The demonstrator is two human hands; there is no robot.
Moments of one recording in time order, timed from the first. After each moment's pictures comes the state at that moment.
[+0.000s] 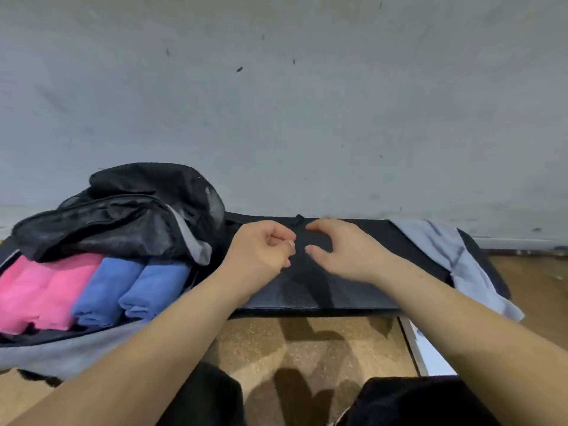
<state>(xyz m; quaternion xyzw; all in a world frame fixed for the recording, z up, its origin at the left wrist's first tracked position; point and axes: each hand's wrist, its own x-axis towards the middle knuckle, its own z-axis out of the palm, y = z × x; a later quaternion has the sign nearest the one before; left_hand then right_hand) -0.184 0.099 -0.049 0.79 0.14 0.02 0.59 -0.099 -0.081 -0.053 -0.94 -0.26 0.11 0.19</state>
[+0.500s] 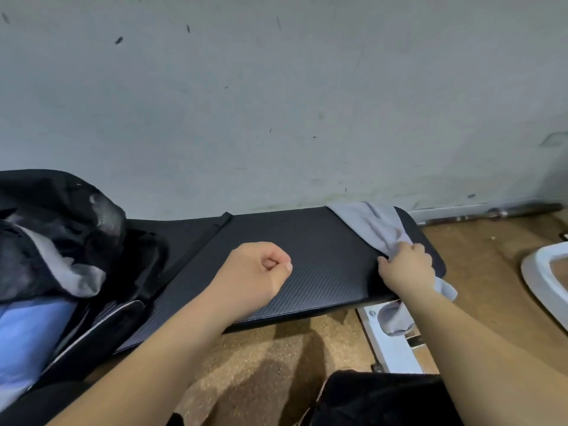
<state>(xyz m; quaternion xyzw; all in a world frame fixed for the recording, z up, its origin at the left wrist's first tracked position) -0.124 -0.007 -0.094 0.86 0.05 -0.09 0.49 -0.031 -0.313 -0.174 -0.96 0.22 0.04 0.15</state>
